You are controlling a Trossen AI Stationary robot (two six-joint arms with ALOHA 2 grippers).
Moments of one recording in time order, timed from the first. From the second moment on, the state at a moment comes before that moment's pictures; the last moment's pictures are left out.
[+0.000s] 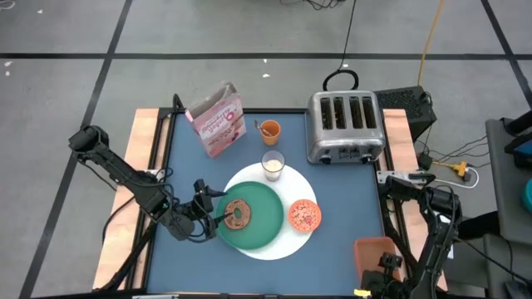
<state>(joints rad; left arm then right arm) -0.68 1.23 0.70 -0.18 -0.85 -0.51 1.25 1.93 1.49 -1.30 0.05 1.57</state>
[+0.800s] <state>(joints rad) -0.68 1.23 0.70 -0.18 -0.85 -0.51 1.25 1.93 1.49 -1.34 -0.03 1.68</state>
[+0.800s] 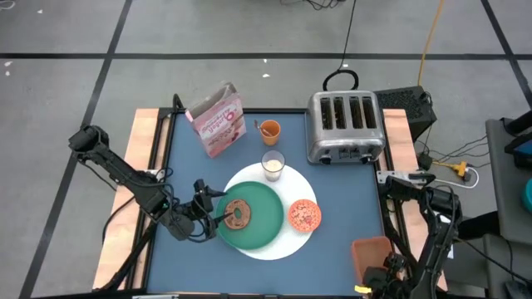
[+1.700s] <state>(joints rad) -0.68 1.23 0.70 -0.18 -0.85 -0.51 1.24 1.94 1.49 -1.33 0.02 1.85</state>
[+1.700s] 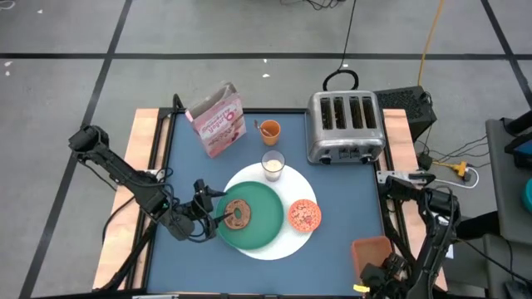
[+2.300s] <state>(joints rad) -0.68 1.23 0.70 -0.18 -0.85 -0.51 1.24 2.00 1.49 -1.33 -0.02 1.78</state>
